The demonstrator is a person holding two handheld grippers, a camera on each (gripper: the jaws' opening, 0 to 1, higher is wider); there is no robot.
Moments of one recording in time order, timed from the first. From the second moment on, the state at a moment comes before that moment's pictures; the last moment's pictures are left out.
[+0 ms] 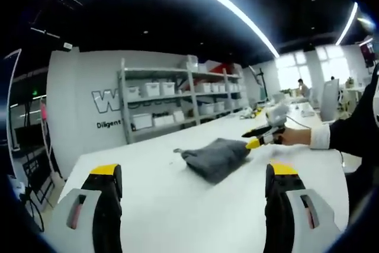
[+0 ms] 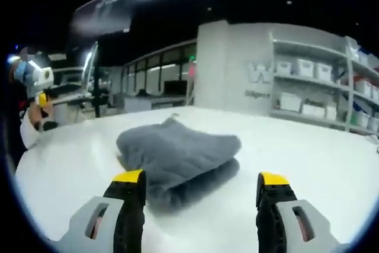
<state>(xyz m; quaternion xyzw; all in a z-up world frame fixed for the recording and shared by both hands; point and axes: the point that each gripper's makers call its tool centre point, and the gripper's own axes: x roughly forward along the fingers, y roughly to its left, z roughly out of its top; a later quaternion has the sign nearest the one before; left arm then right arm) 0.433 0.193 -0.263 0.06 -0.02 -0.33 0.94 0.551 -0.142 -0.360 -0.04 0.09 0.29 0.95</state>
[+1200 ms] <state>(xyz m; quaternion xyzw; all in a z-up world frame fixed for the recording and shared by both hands) 0.434 0.200 -0.264 0.09 -0.03 -0.29 0.95 0.520 -0.096 -0.376 0.03 0.13 0.37 0.92</state>
